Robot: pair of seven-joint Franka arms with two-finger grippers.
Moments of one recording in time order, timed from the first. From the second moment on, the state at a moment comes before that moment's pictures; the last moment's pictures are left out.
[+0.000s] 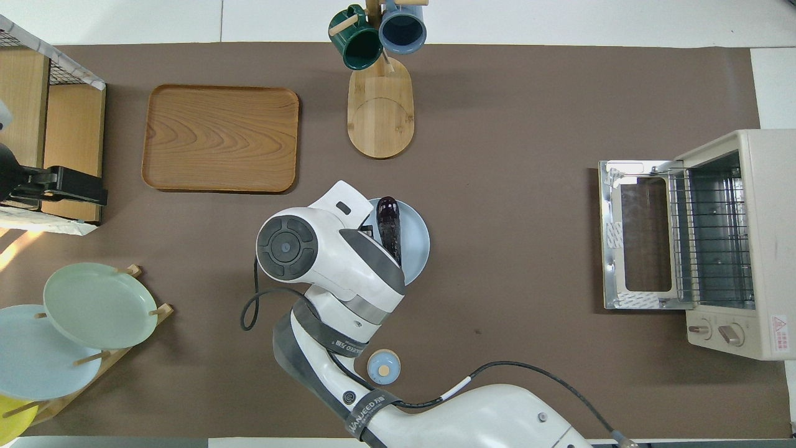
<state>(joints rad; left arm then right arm) -0.03 -0.04 -0.03 -1.67 -0.02 1.63 0.03 0.82 0.58 -0.04 -1.43 -0.12 2.09 0.77</state>
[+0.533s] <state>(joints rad) -0.08 -0.02 -0.04 -1.68 -0.05 1.67 0.01 0.55 0.36 -0.07 -1.64 -0.27 1.75 0.52</state>
